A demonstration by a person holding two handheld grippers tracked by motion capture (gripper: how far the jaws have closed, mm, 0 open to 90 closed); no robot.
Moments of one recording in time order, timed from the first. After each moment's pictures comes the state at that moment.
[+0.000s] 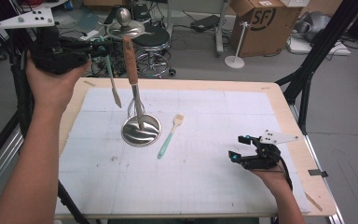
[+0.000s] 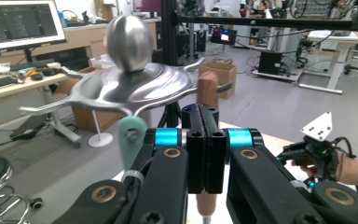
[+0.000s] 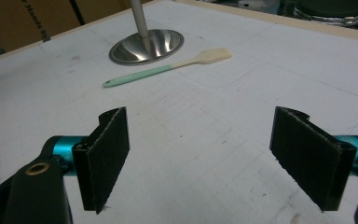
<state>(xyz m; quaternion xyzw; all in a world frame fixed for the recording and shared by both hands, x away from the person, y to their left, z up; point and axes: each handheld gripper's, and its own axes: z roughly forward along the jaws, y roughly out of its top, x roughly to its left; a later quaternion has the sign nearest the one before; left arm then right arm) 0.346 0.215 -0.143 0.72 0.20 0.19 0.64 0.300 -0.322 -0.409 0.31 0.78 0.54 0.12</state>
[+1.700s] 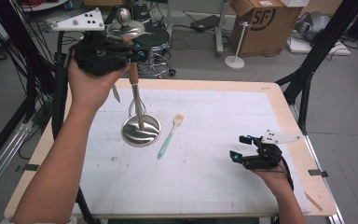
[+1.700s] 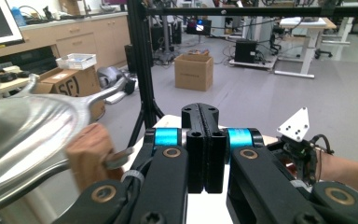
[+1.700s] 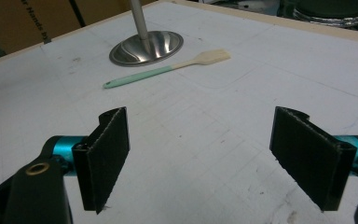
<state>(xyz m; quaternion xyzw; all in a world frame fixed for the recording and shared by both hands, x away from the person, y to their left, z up) 0.354 0.148 -0.144 0.74 0.16 0.16 0.63 0.299 -0.326 -0.408 0.31 0.78 0.54 0.12</state>
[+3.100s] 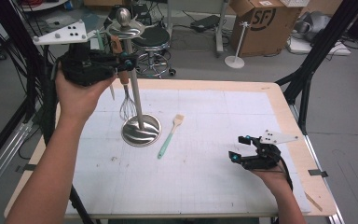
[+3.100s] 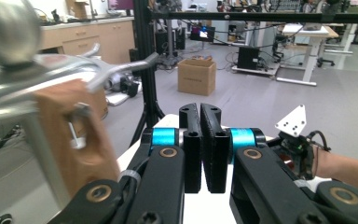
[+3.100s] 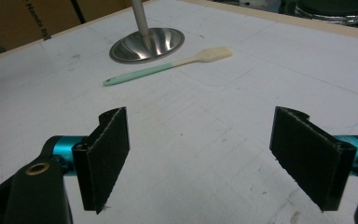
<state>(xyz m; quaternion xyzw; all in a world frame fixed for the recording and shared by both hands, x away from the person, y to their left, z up) 0.339 0.167 -0.163 0.73 0.17 0.16 0.64 0.299 -0.323 -0.409 0.31 0.78 0.54 0.11</state>
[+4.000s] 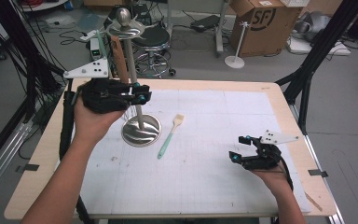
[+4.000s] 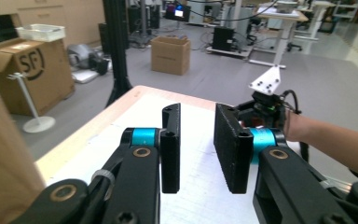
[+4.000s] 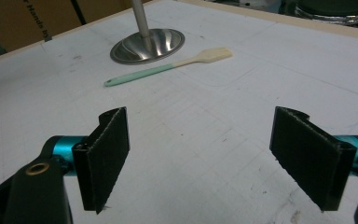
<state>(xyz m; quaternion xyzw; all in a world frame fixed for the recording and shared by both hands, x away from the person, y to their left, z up) 0.336 0.152 -0.230 0.76 0.15 0.08 0.63 0.299 -0.324 -0.409 0.31 0.78 0.54 0.11</state>
